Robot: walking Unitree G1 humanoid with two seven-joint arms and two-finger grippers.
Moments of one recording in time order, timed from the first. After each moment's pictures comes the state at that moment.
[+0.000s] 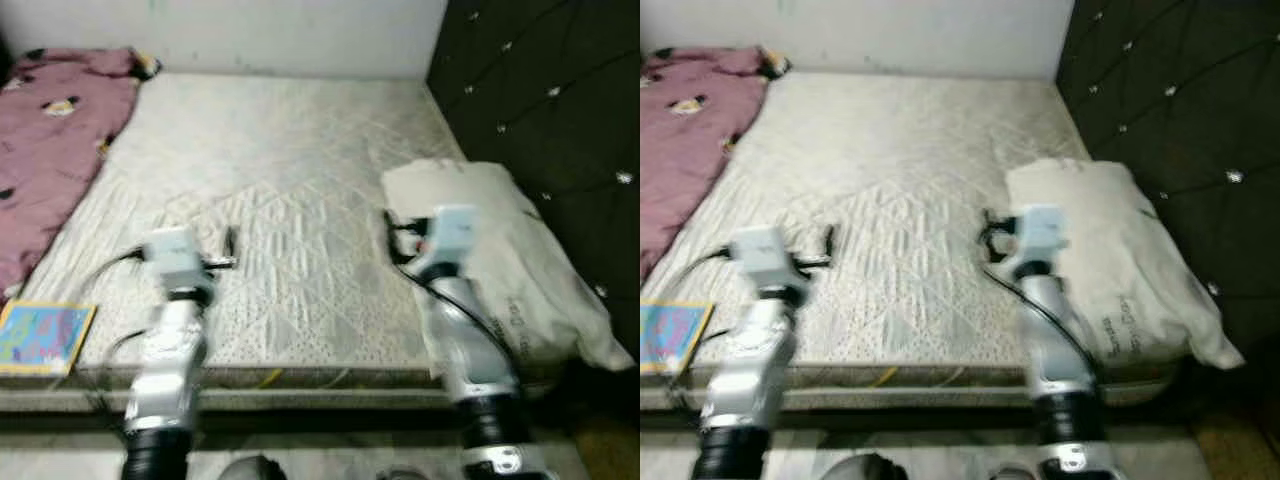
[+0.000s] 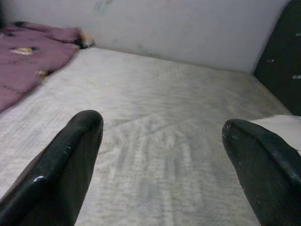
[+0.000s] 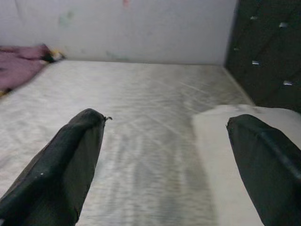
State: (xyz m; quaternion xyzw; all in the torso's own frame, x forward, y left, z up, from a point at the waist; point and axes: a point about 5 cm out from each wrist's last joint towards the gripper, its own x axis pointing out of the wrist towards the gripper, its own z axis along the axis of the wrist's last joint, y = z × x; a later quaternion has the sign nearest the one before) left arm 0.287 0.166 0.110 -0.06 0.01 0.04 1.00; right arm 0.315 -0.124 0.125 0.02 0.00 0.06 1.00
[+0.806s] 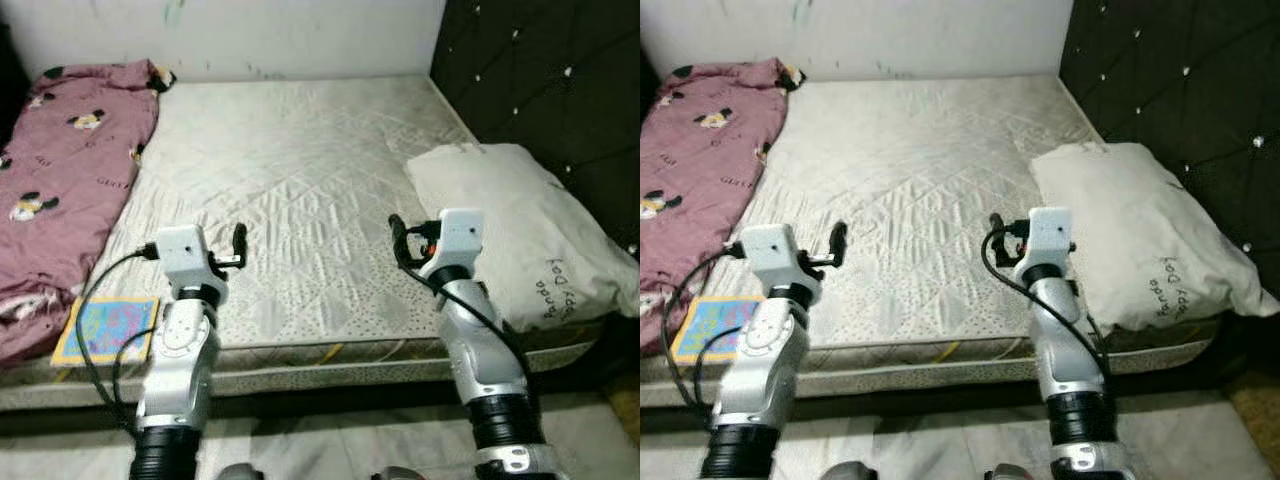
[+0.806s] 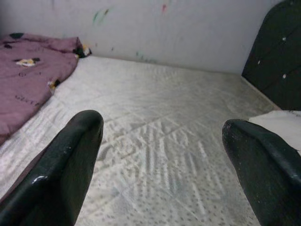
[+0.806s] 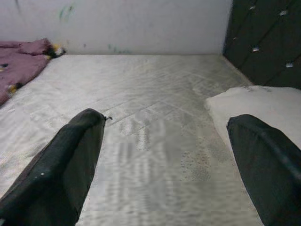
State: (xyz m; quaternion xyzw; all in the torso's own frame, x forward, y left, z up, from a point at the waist) left arm 0.289 0.156 0.112 -0.06 0.00 0.03 1.00; right arm 0.315 -0.139 0.118 0.01 0.01 0.04 1.00
